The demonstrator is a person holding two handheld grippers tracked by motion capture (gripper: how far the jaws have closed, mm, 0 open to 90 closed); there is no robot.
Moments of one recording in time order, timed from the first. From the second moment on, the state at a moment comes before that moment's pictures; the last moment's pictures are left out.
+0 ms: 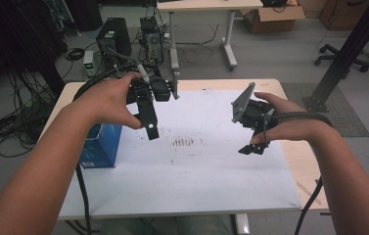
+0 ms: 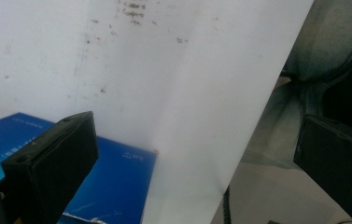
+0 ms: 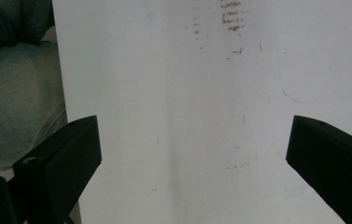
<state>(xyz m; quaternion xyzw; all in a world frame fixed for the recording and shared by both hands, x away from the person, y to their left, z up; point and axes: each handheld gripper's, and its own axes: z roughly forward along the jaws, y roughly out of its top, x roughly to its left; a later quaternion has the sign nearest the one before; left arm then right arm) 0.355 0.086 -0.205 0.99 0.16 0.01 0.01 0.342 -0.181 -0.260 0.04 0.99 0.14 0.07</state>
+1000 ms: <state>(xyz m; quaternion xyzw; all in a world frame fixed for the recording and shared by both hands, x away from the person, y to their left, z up) 0.369 0.090 -0.213 0.99 0.13 0.01 0.01 0.361 -0.192 -0.277 0.05 0.99 0.12 0.05</state>
